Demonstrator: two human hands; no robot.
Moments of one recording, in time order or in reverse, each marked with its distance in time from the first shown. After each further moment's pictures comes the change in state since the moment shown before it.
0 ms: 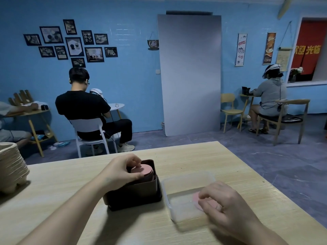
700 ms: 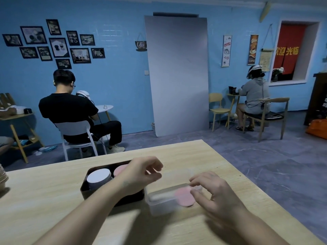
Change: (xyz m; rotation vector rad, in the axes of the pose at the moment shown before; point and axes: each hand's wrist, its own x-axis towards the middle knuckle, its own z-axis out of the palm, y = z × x) left_hand -0.008 0.103 0.049 -0.047 -0.125 0.234; right_hand -0.007 0.015 -0.028 0.027 0.045 0.059
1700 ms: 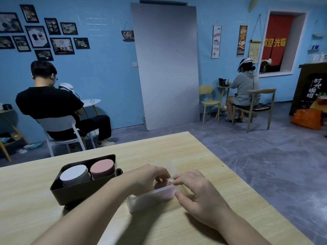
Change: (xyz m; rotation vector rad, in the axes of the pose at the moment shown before) left_hand 0.043 0.022 0.070 0.284 -0.491 0.061; right_hand -0.024 0.006 -0.007 0.008 -0.079 0.060
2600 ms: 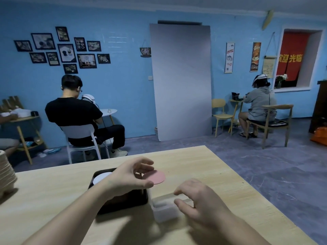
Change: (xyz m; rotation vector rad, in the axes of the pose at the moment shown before) left_hand -0.098 -0.060 -0.045 -0.667 0.441 -0.079; right_hand 0.047 -0.043 0.022 -0.108 -0.110 -0.086
